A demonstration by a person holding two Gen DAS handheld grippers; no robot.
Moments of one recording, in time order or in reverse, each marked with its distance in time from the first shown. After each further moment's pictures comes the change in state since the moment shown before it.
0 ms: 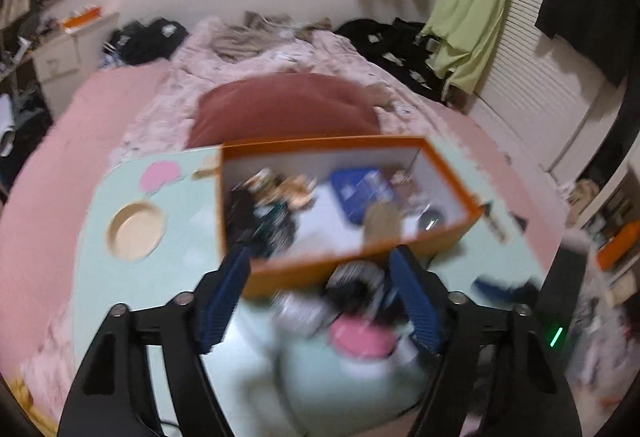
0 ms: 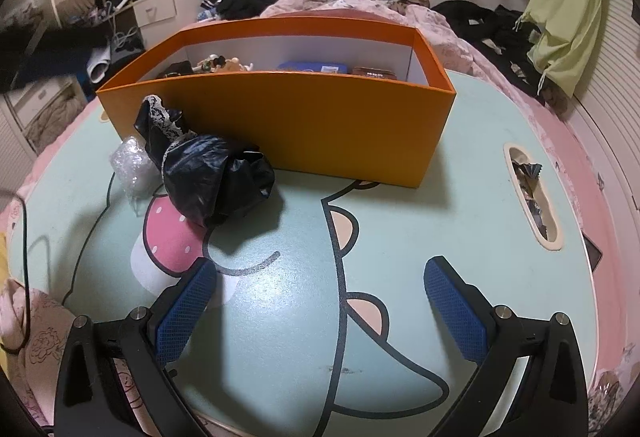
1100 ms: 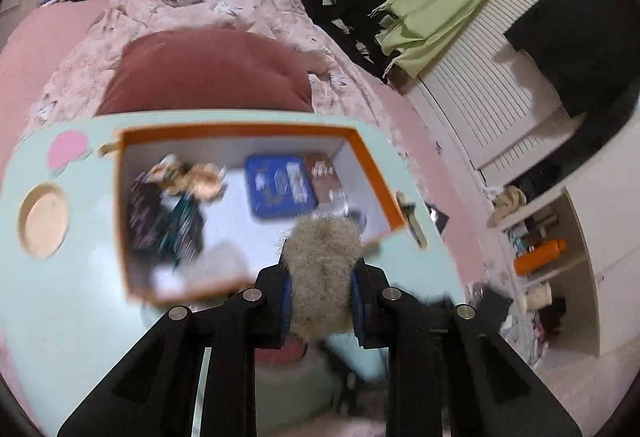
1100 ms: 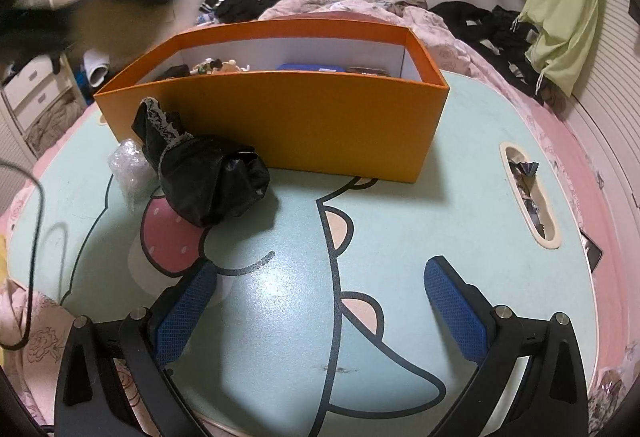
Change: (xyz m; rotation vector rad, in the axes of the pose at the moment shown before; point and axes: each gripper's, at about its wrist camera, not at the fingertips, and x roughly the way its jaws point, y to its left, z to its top) left arm -0.006 0.006 0.011 -0.105 0.154 -0.287; right arm -0.003 0.000 0.001 0.007 -0.009 0.002
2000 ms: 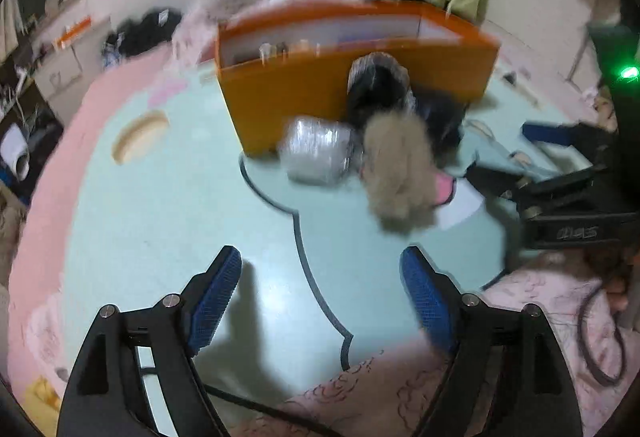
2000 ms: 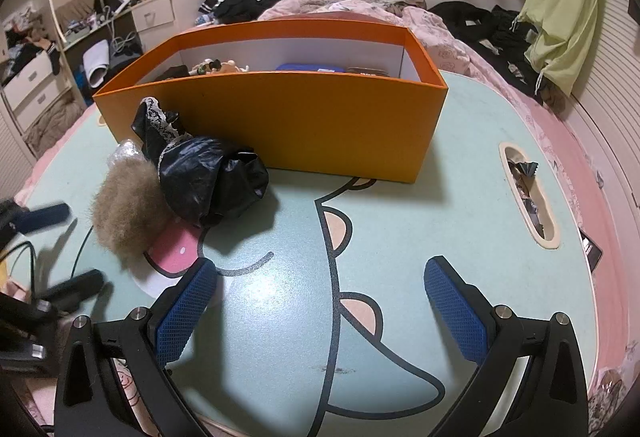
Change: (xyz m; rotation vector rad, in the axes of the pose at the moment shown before) left arm 0.044 0.015 -0.123 0.210 -0.048 0.438; right arm 0.002 -0.001 -0.002 -0.001 -0.001 -0.002
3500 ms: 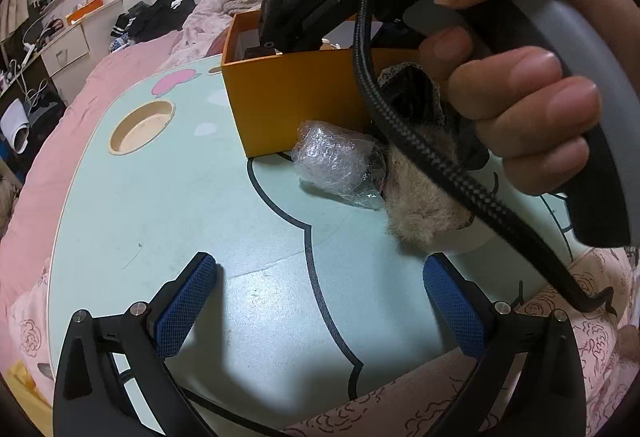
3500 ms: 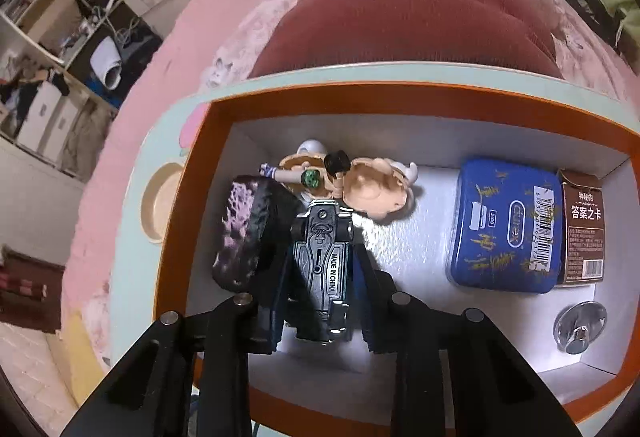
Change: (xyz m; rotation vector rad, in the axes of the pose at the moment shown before) left arm 0.006 0.009 0.007 -0.058 -0.002 0.010; right arm 0.098 0.079 0.168 0.172 0.314 0.242
